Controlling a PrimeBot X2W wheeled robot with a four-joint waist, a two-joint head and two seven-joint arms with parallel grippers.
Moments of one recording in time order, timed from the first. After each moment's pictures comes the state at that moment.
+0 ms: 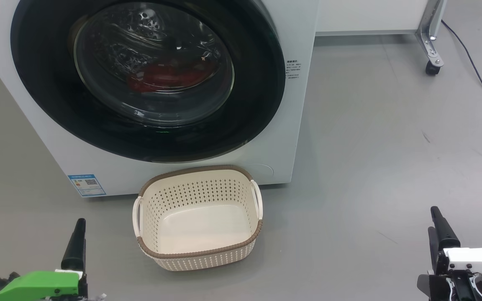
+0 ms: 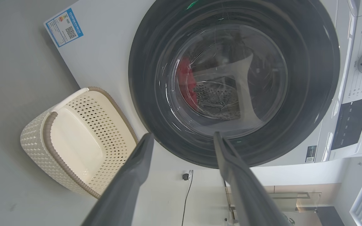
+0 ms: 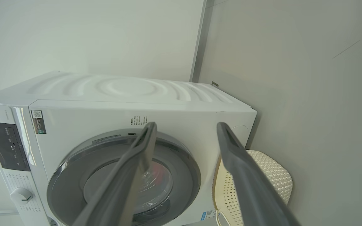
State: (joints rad) left arm -0.02 0.03 0.03 0.29 -1.55 -0.12 0.04; right arm 0.00 -0.04 -0.11 0.31 1.52 0.12 0.04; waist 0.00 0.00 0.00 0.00
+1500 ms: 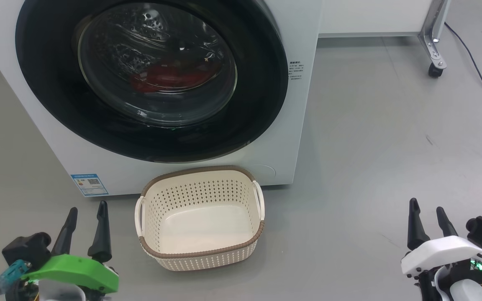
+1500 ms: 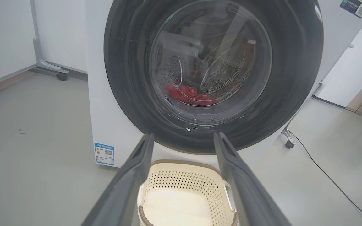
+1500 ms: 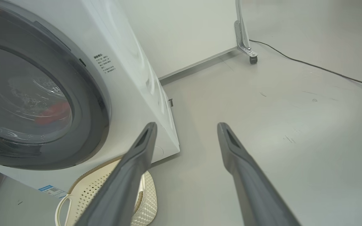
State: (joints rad) left arm -0.04 0.15 -0.16 0.21 -0.70 -0.04 -0.14; right arm -0.01 -0.18 0.16 0.27 0.72 -0.04 -0.13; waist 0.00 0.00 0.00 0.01
